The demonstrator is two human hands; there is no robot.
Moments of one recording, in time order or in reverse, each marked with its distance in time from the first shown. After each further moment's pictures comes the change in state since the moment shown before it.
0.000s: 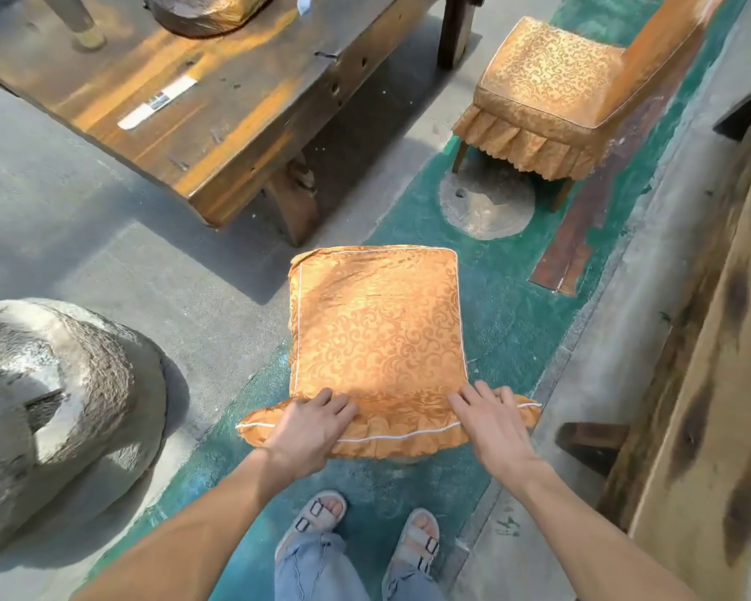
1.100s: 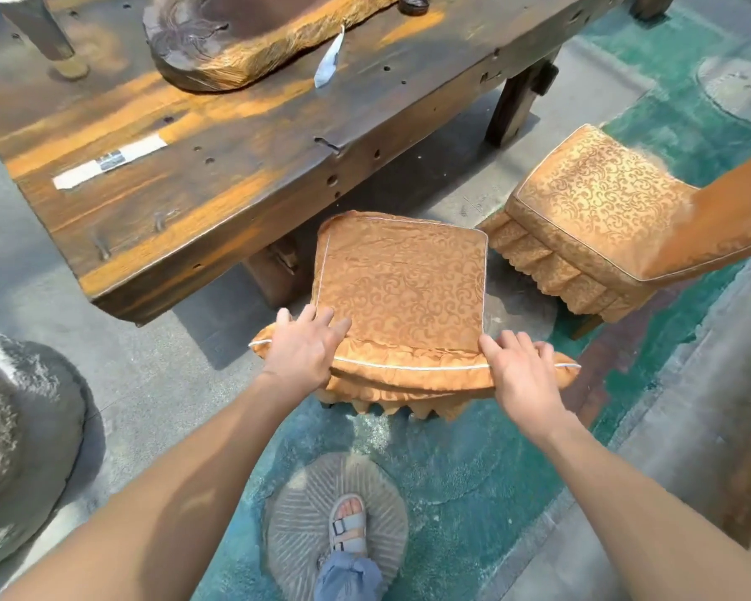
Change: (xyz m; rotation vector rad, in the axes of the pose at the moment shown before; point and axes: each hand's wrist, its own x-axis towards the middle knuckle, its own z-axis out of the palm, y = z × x) left_hand 0.378 -0.158 -0.196 0.056 0.171 -0.539; right_hand 0.397 0.244 -0.165 -0.138 0.266 -0.031
